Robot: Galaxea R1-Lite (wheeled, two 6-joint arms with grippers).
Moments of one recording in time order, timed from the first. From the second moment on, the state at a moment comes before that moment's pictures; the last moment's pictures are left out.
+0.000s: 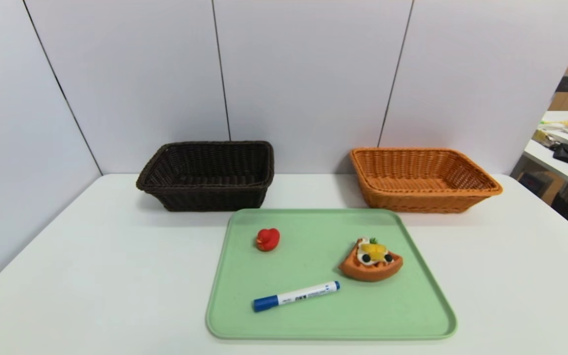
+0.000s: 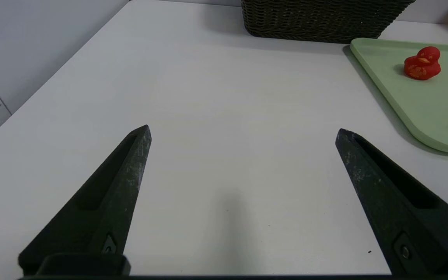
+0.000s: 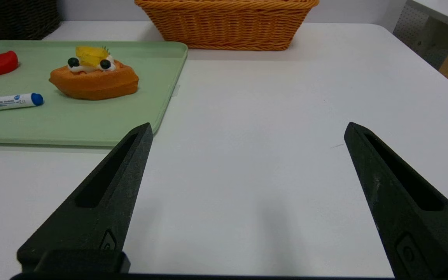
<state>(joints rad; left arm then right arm) 0.00 0.00 0.00 -0.01 0.03 -0.09 0.00 0.00 0.00 0.00 0.02 -0.01</state>
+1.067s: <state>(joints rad) 0.00 0.00 0.00 -0.01 0.03 -0.09 0.00 0.00 0.00 0.00 0.02 0.00</state>
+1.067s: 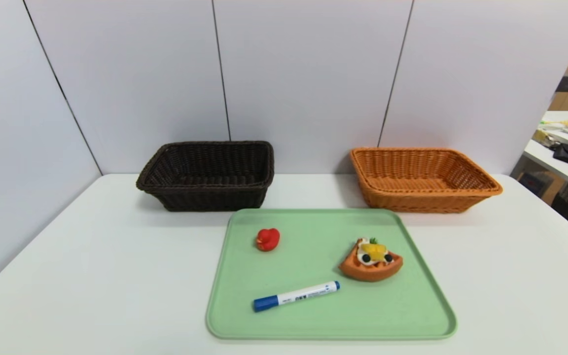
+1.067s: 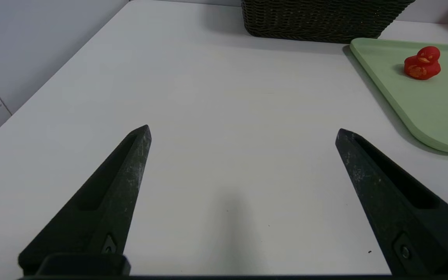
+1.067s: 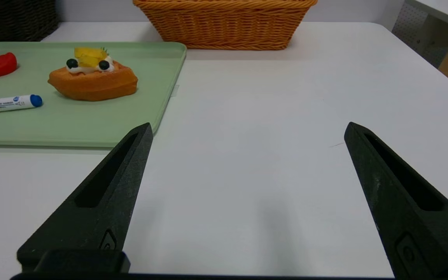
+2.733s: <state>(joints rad) 0.00 0.02 -0.25 0.29 -0.07 0.03 0.00 0.02 -0.22 0.20 0.07 -0.03</state>
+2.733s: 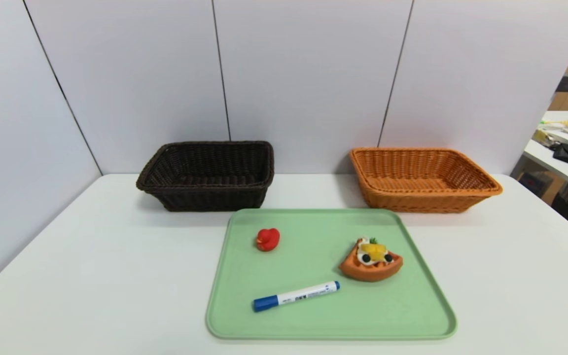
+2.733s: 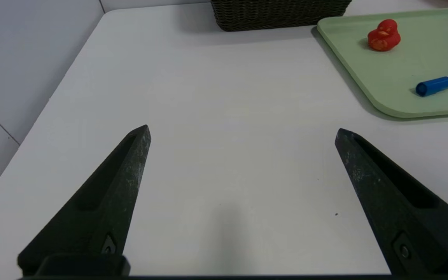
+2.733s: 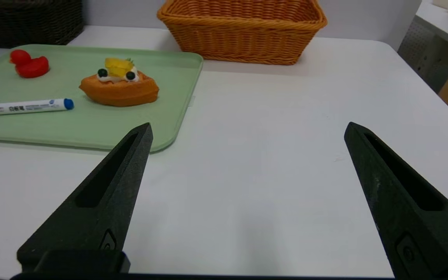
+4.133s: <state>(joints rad) -0.05 0.83 -0.57 -0.03 -0.08 0.01 -0.02 0.69 -0.52 0.02 0.08 -0.08</state>
